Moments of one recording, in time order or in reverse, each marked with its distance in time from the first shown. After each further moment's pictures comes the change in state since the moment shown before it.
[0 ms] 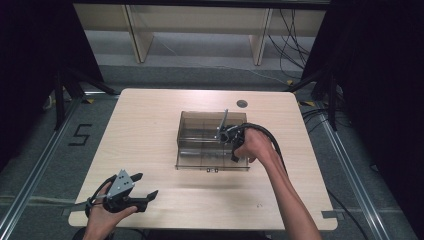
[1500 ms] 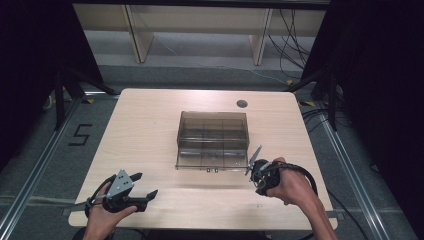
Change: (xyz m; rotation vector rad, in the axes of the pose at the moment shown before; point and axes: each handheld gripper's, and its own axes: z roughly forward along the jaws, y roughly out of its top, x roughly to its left) left arm 0.000 0.000 0.000 -0.002 0.012 -0.001; right arm 0.070 -0.111 0.005 -0.042 -0.030 0.034
